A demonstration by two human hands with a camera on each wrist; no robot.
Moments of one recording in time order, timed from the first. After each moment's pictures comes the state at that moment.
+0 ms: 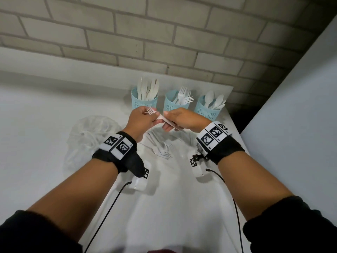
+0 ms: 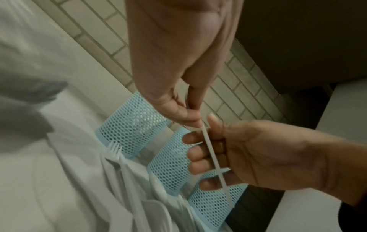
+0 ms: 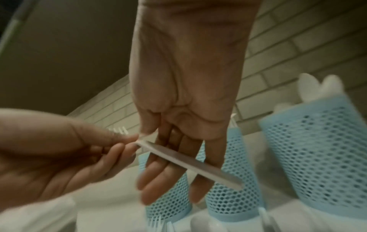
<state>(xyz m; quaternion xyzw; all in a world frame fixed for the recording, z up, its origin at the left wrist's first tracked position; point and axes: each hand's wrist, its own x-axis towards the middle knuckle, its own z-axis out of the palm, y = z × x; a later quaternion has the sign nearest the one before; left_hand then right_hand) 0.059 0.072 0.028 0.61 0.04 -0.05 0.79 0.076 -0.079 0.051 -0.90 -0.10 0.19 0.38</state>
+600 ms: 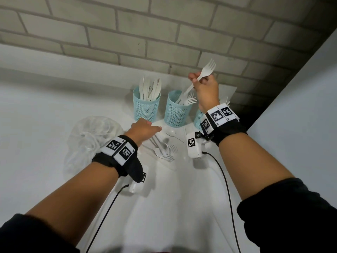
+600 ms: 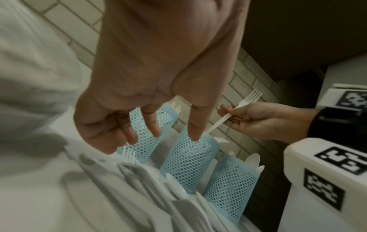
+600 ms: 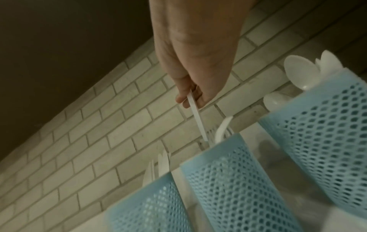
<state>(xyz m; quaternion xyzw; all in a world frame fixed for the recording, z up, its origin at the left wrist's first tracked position) 0.069 0.077 0.008 0.84 0.10 -0.19 0.51 0.133 -0.097 0.078 -0.69 0.04 -0.19 0.70</state>
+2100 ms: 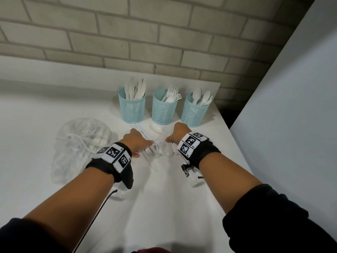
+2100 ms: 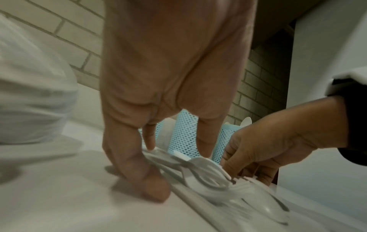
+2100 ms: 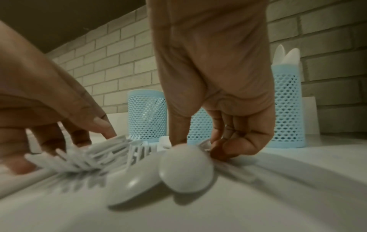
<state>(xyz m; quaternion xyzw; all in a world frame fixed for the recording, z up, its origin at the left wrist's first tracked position) 0.053 0.062 -0.017 0.88 0.11 -0.23 0.41 0.063 -0.101 -0.004 -0.97 0.09 0.11 0.17</state>
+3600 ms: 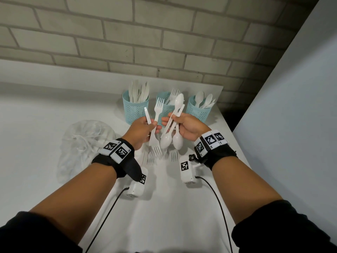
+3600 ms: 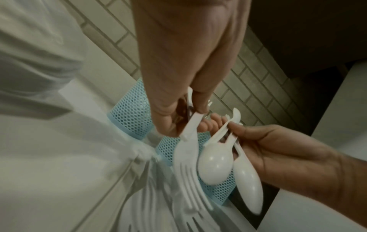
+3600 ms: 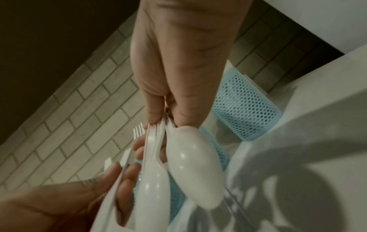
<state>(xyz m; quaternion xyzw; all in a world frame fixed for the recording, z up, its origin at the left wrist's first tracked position) 0.051 0.054 0.013 0.69 0.03 -0.14 0.71 0.061 -0.108 0.029 -0.61 0.06 0.16 0.77</state>
